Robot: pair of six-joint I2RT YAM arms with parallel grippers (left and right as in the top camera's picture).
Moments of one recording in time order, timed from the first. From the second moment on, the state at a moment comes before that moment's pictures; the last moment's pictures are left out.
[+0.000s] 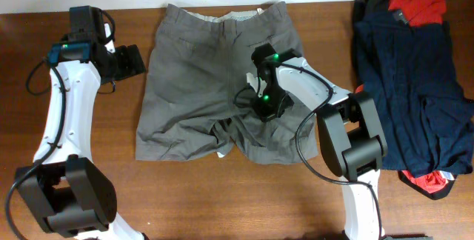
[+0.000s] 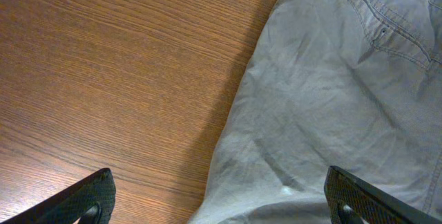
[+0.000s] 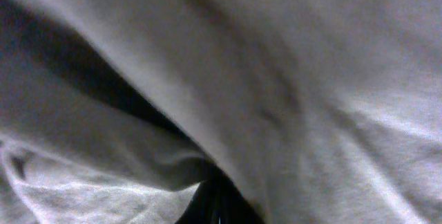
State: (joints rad) left arm 0.11 1.84 1.67 -0.96 -0.01 -0.22; right arm 0.39 2.25 1.70 -1.09 -0.18 -0.09
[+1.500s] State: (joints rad) left arm -0.08 2.69 2.51 -0.87 0.19 0.00; right arm 0.12 2.31 2.72 -1.69 -0.29 -0.13
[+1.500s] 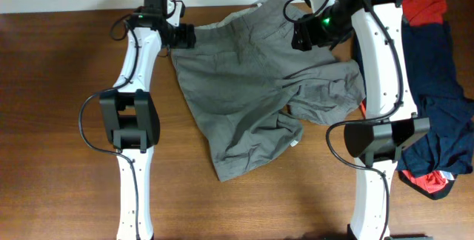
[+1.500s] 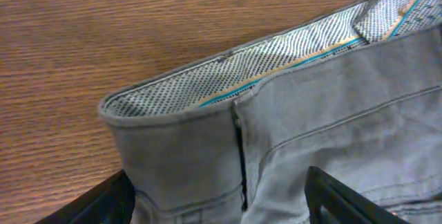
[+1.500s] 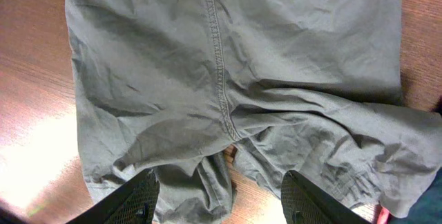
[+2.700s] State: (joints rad) left arm 0.11 2.68 2.85 -1.69 0.26 -0.13; right arm 0.15 2.31 2.68 -1.69 -0.31 -0.11
